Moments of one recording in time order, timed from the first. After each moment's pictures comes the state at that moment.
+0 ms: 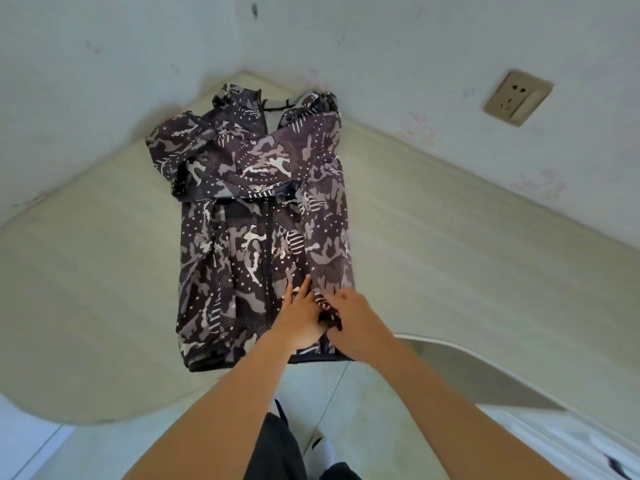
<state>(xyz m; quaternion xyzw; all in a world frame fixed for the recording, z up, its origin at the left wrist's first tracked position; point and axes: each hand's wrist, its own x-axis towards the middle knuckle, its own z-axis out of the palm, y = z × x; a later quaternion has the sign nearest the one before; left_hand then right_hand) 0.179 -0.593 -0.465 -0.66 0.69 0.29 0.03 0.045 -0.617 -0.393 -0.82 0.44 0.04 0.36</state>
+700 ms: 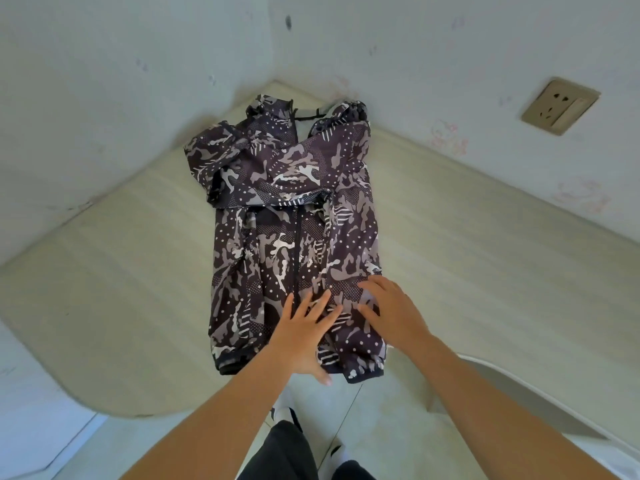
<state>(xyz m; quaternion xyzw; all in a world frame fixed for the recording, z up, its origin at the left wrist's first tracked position) 0.215 -0.554 -0.449 -0.64 0.72 0.25 0.12 0.036 -0.657 -0.434 -0.86 0.45 0.00 0.23</state>
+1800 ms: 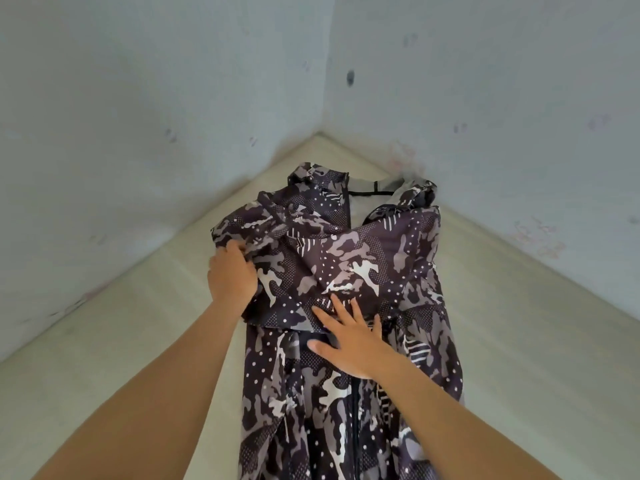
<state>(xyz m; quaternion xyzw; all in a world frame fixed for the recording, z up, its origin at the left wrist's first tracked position) 0.520 -0.770 -0.436 -0.92 0.31 0.12 -0.23 0.288 -0.801 -0.438 -0.84 0.38 0.22 0.30</state>
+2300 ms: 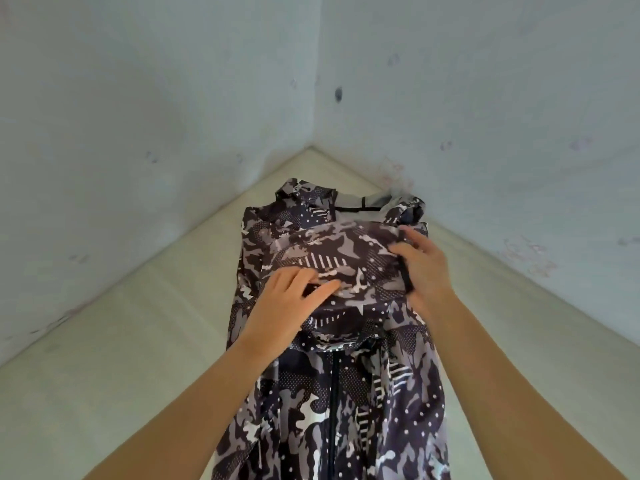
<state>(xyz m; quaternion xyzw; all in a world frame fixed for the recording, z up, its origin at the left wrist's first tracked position) 0.436 -0.778 -0.402 -0.66 0.72 -0.10 -0.19 0.265 -0.925 -0.343 -0.37 0.54 -0.35 0.67</state>
